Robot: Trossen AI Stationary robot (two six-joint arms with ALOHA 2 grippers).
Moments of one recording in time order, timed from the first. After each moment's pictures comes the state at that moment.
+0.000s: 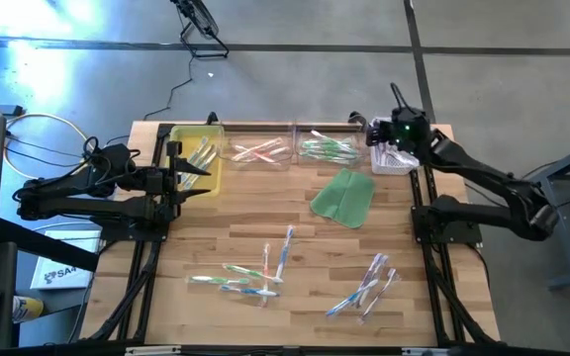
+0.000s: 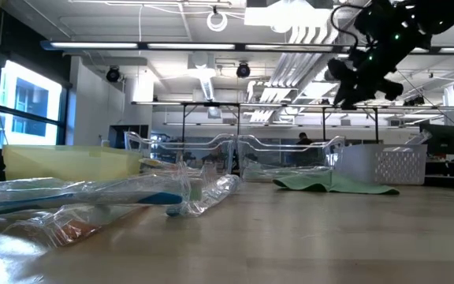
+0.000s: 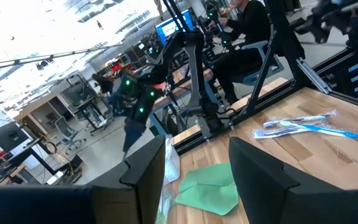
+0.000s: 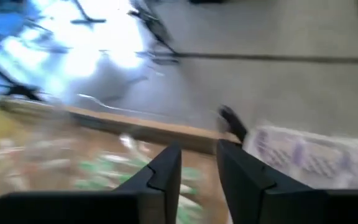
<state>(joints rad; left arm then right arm) 0.10 0.45 0.71 -0.19 0.14 0.54 -0.81 0.96 0.66 -0.18 0.21 0.41</state>
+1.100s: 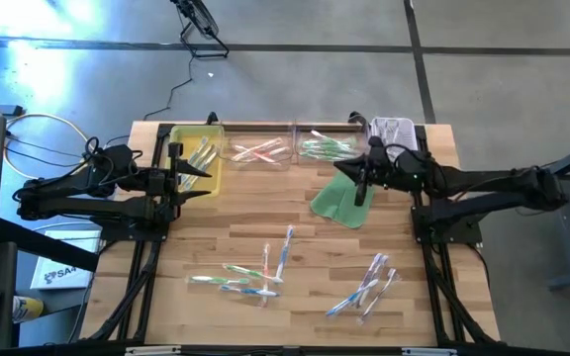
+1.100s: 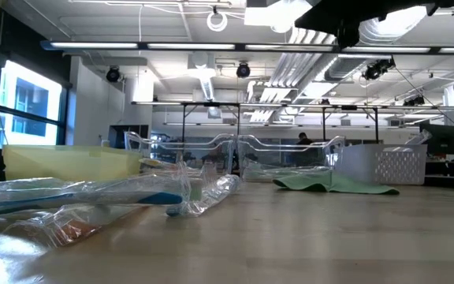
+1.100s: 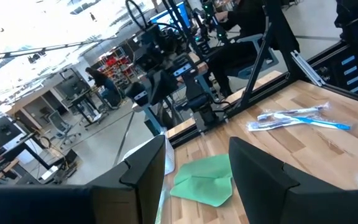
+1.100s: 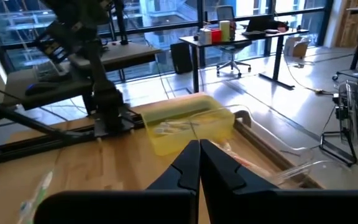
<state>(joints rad) 0.10 0.45 0.71 -0.23 0.14 0.54 -0.08 0.92 0.66 0.16 0.23 0.13</state>
